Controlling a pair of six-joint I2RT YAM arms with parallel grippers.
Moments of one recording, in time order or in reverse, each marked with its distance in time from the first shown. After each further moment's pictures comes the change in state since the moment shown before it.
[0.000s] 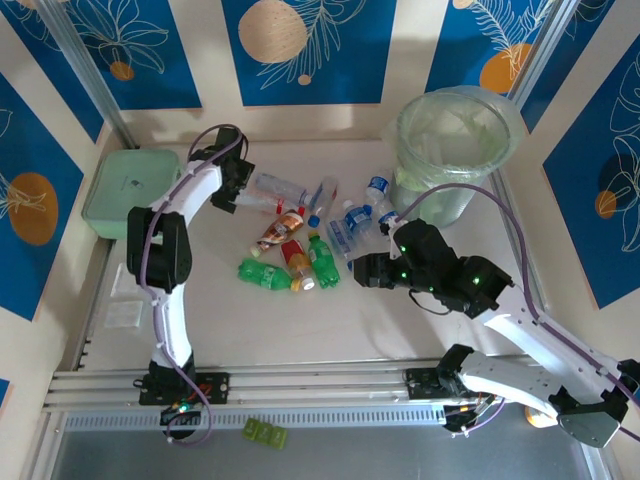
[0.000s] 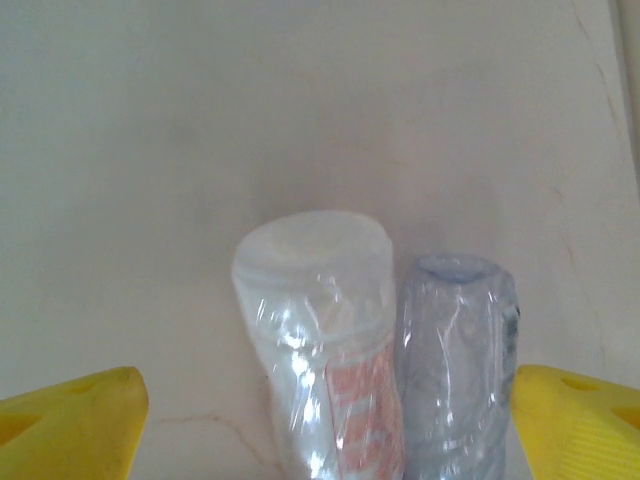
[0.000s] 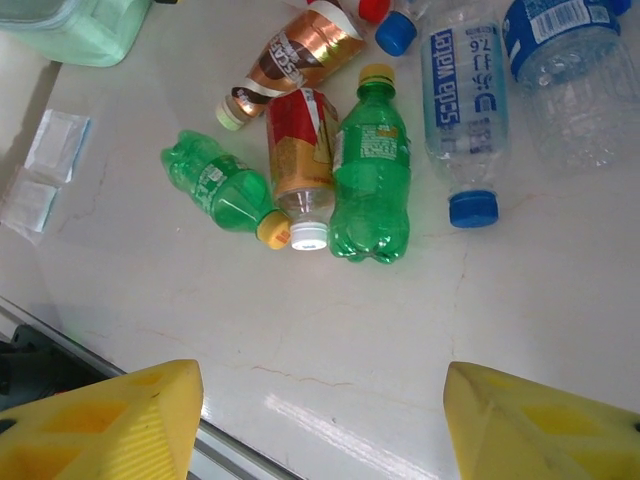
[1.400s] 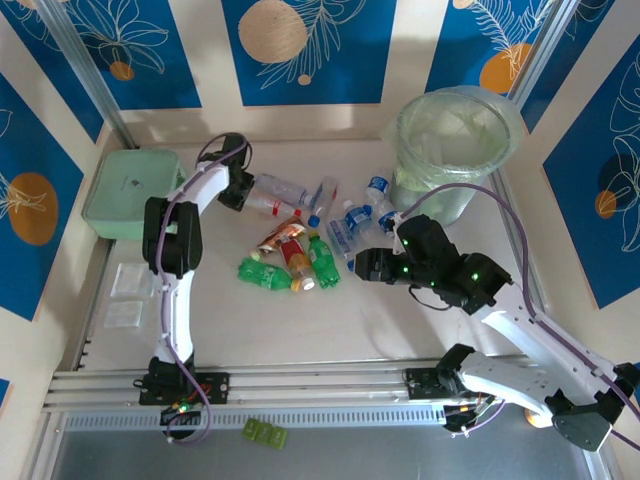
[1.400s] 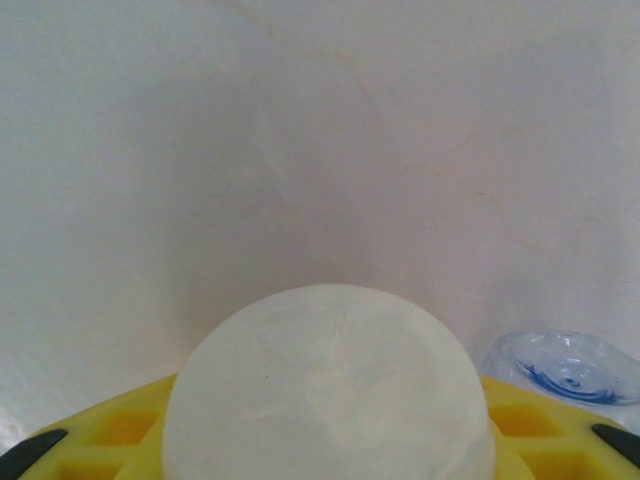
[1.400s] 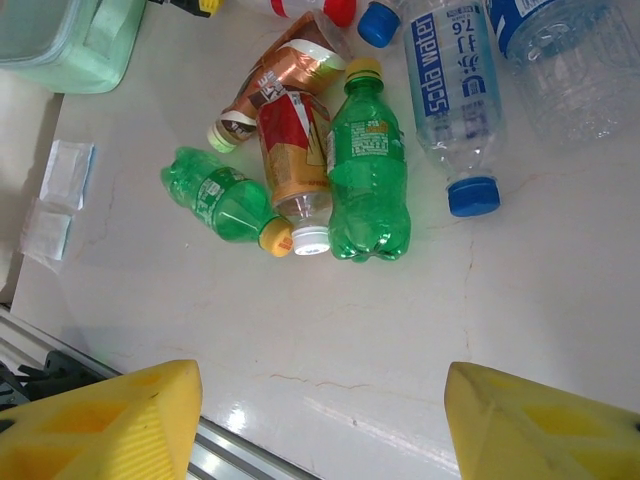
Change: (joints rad) left arm 0.018 0.170 0.100 -0.014 0.029 0.027; right arm -0.072 0.009 -0.011 0.022 -0.070 0.068
